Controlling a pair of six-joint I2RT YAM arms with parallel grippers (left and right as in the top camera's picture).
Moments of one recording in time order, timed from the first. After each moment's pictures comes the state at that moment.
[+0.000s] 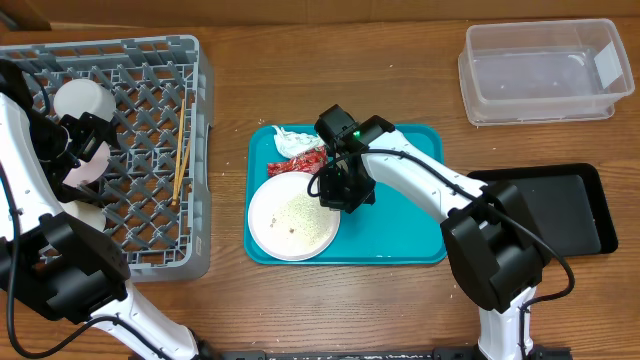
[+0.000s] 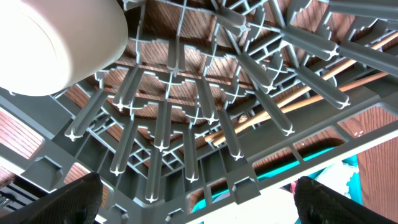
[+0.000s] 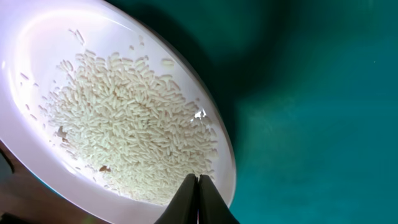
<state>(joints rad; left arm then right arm) 0.54 2.01 2.02 -1.61 0.15 -0.55 0.63 2.06 1.54 -0.99 -0.30 0.59</state>
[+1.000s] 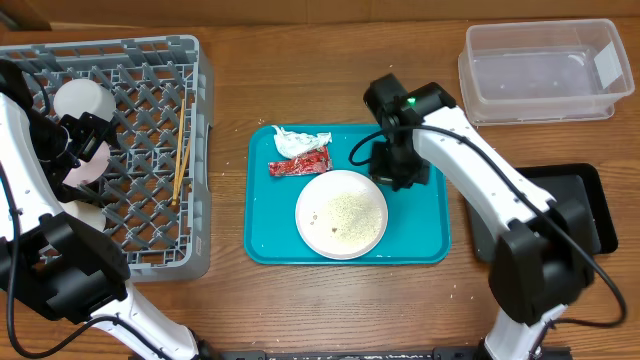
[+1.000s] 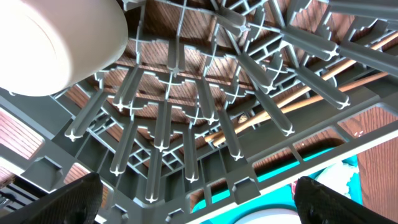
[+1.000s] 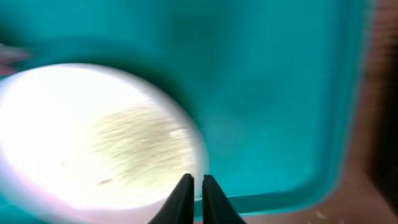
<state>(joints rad) 0.54 2.01 2.02 -1.61 0.15 -0.55 0.47 1.92 1.62 -1.25 -0.08 0.60</state>
